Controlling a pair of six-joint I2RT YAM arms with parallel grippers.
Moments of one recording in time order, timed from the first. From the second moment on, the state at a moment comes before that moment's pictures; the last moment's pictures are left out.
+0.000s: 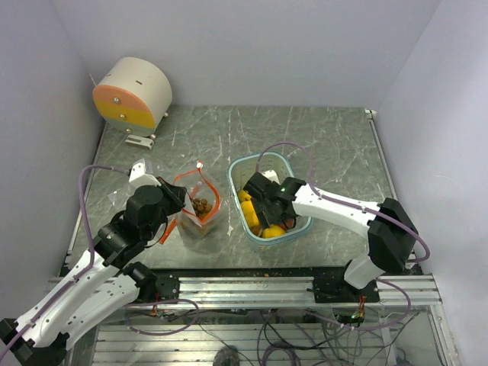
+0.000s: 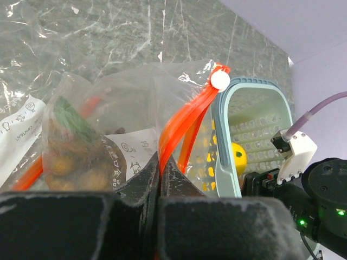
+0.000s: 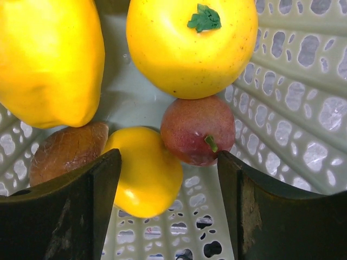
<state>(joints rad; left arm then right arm) -0.67 0.60 0.70 -0.47 -0.44 -0.85 0.93 1.58 1.13 -0.89 0.36 0.51</state>
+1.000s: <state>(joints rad) -0.67 0.62 0.70 -0.47 -0.42 -0.84 0.89 1.58 1.04 -0.78 0.40 0.54</state>
